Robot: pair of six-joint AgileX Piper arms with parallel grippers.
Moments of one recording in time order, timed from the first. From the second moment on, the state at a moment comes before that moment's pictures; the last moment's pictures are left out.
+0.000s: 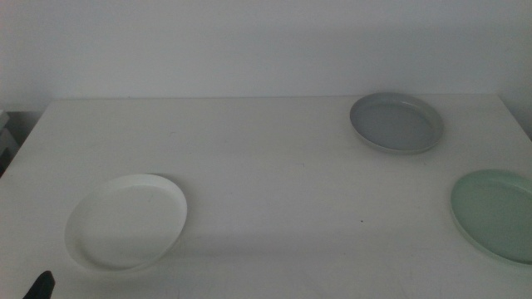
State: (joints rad) left arm -0.04 -0.01 0.03 -0.13 0.22 0.16; right arm 0.05 0.94 -0.96 0.02 1.01 -0.05
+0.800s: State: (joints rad) left arm -0.04 -0.01 0.03 -0.13 0.22 0.16; right arm -0.32 1.68 -1.17 -0.01 0.81 -0.14
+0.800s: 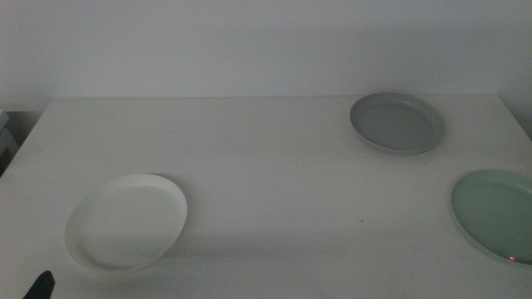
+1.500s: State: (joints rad) left arm -0.04 -0.01 0.03 -0.13 0.22 0.16; right arm -0.37 1.93 -1.17 0.01 0.64 -0.19
